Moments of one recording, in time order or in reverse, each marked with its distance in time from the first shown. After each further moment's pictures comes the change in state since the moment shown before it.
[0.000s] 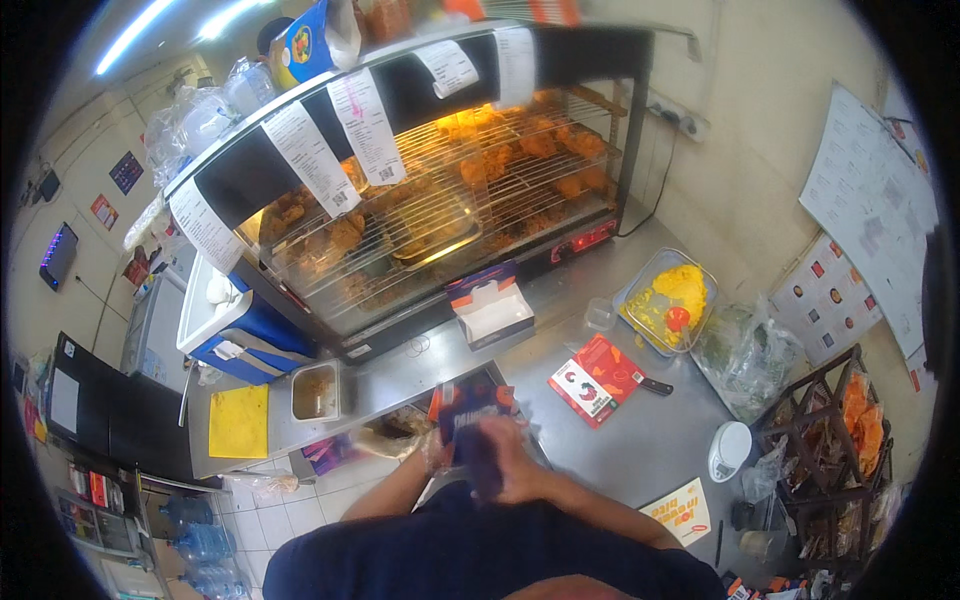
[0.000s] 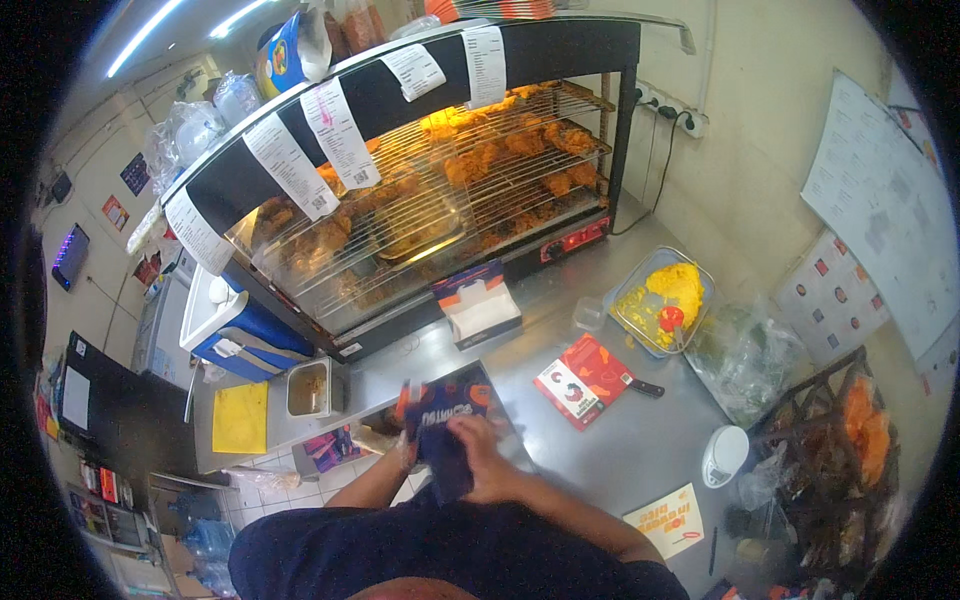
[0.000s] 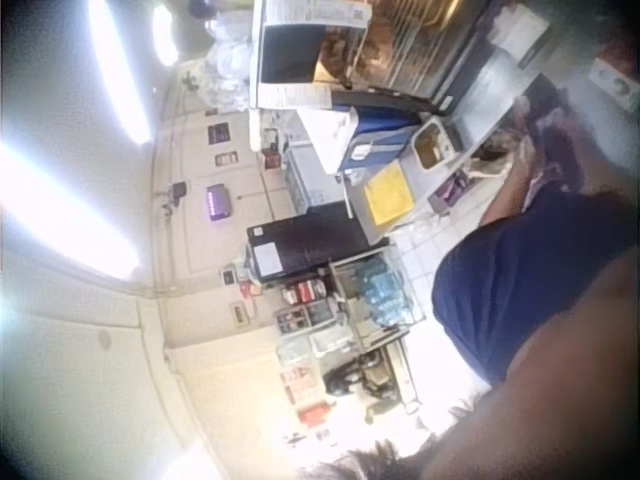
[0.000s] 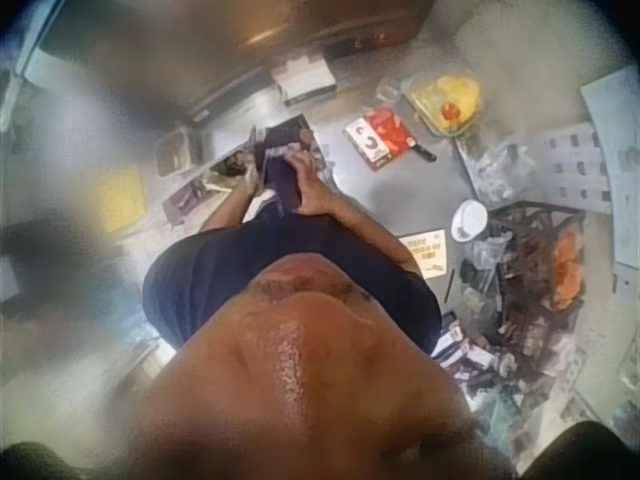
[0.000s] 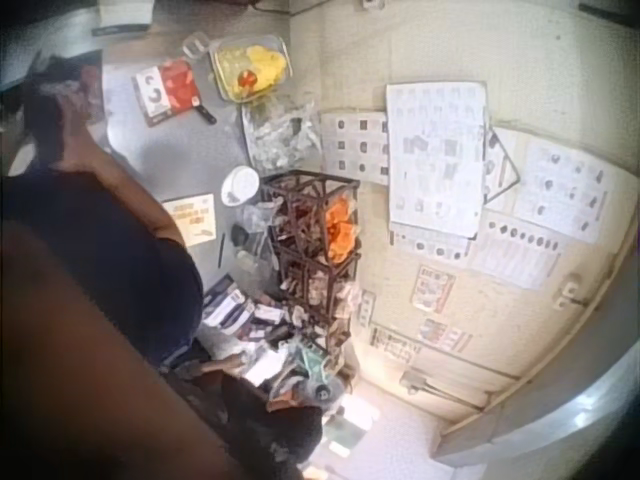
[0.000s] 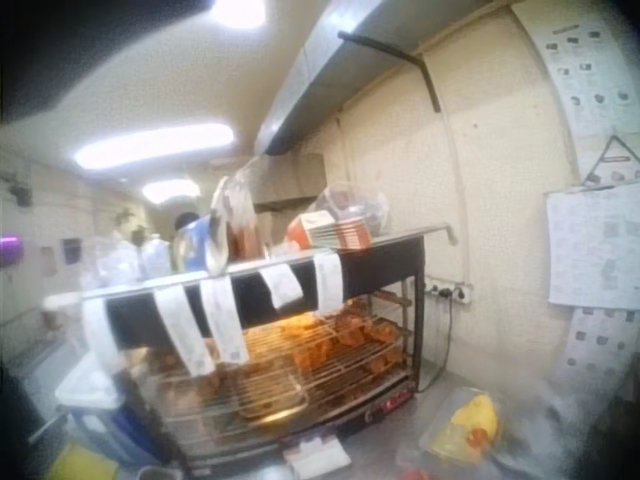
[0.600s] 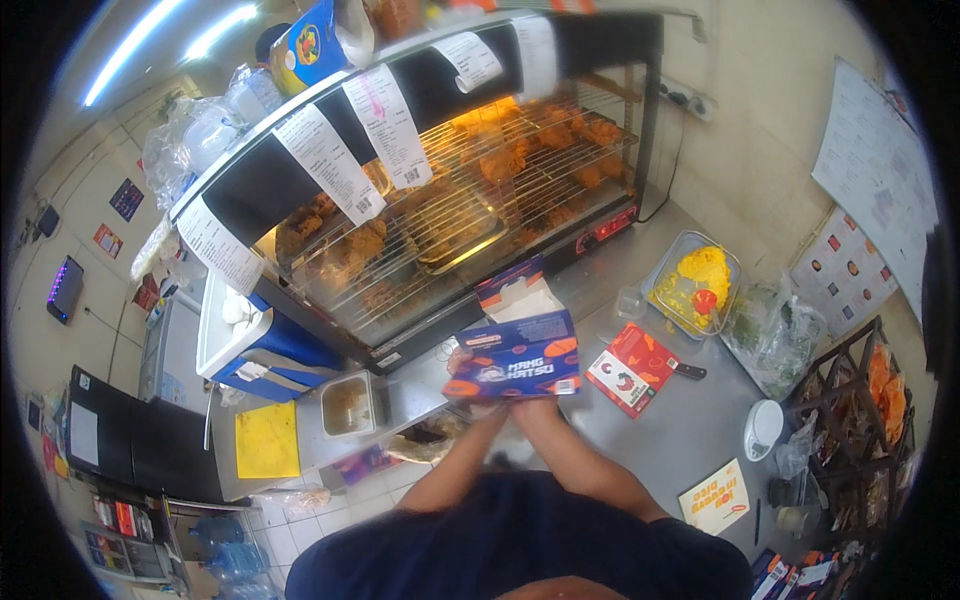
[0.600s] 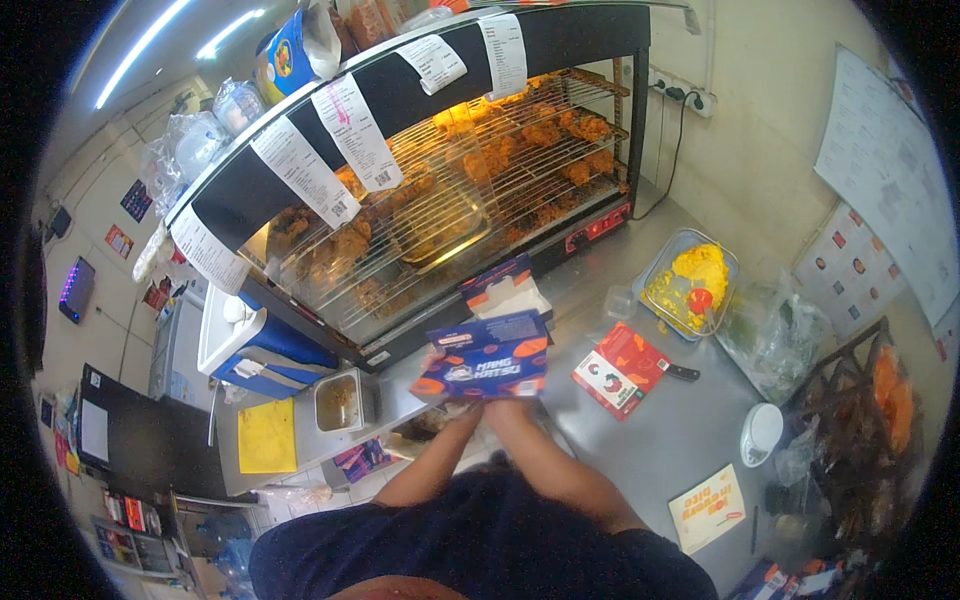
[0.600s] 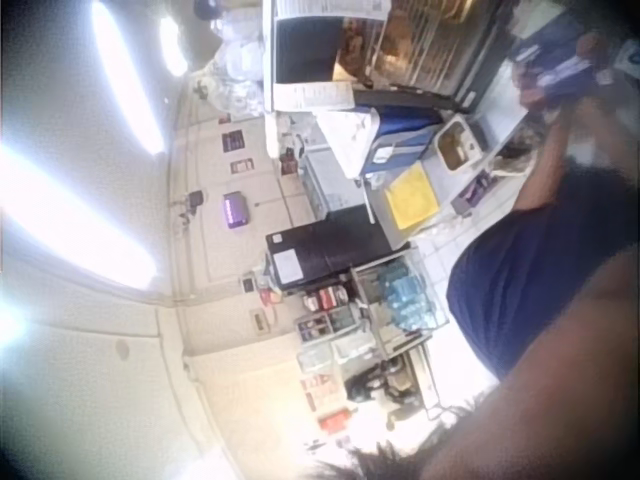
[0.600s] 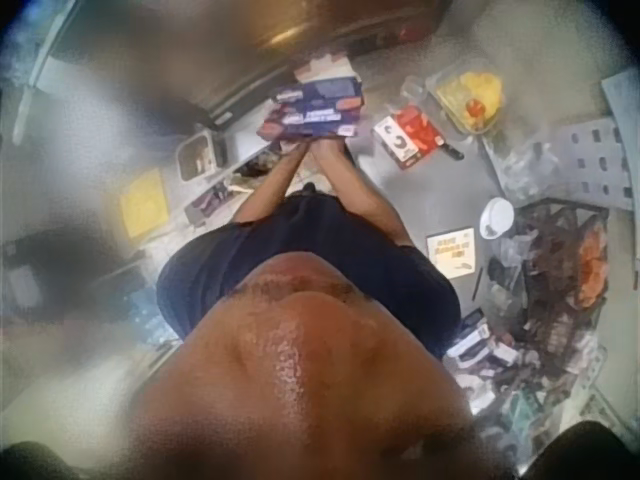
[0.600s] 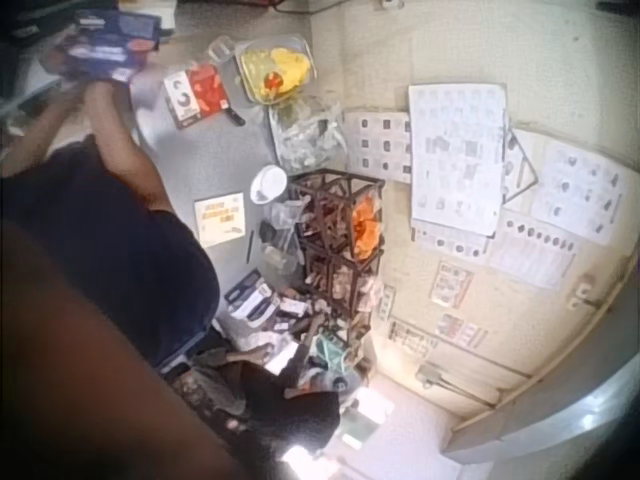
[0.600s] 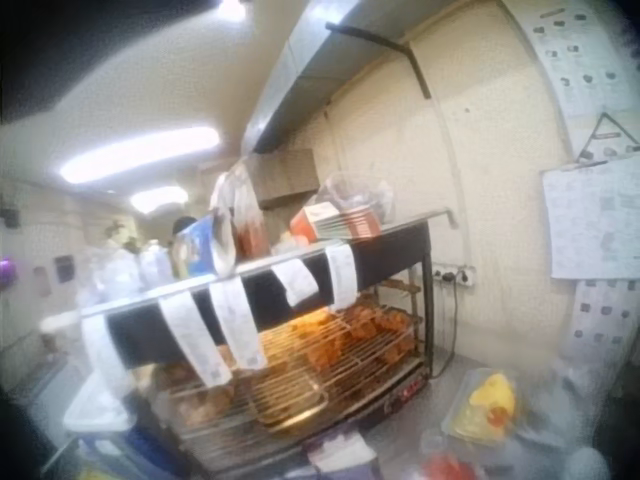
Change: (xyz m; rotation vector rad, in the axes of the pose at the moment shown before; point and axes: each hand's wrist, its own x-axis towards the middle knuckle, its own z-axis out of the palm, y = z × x) left_hand 0.056 -0.002 -0.081 -0.045 0.565 1.074; right_hand 0.109 0.087 0.061 1.287 1.145 0.550
